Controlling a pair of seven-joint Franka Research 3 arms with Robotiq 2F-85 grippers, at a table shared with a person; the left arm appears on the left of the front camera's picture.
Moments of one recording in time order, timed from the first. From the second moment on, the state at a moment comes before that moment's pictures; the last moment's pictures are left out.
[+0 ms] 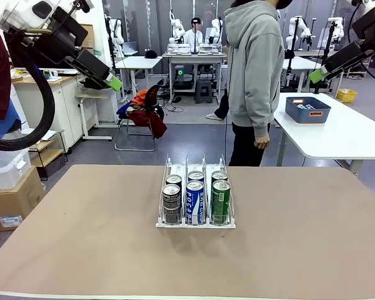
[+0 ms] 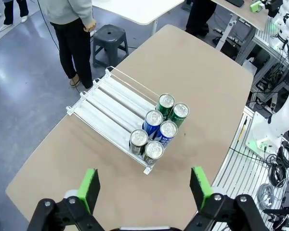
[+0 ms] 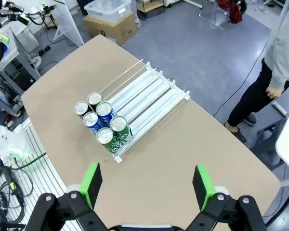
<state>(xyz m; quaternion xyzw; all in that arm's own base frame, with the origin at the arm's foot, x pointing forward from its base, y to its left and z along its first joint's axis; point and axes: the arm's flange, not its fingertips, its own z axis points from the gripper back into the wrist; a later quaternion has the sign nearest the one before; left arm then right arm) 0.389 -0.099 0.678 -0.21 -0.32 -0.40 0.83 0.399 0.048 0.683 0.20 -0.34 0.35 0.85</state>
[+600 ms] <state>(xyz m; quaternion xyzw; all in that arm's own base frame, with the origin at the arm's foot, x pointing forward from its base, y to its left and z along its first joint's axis) 0.377 -0.106 0.738 -0.22 -0.33 -0.40 0.82 0.402 0.050 0.732 0.21 -0.35 0.34 0.85</state>
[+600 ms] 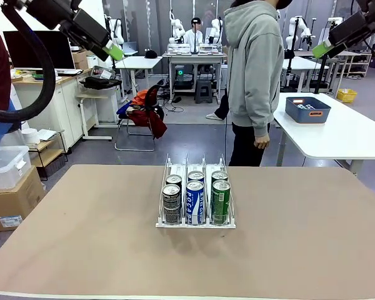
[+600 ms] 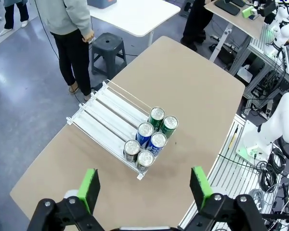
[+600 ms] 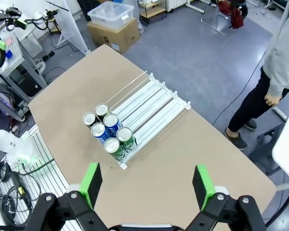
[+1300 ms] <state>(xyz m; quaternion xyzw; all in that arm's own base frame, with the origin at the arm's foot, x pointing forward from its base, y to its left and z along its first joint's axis) 0.369 -0.104 0.748 -0.22 -0.34 -0.41 0.82 0.399 0.042 0.753 0.19 -0.37 0.34 0.84</state>
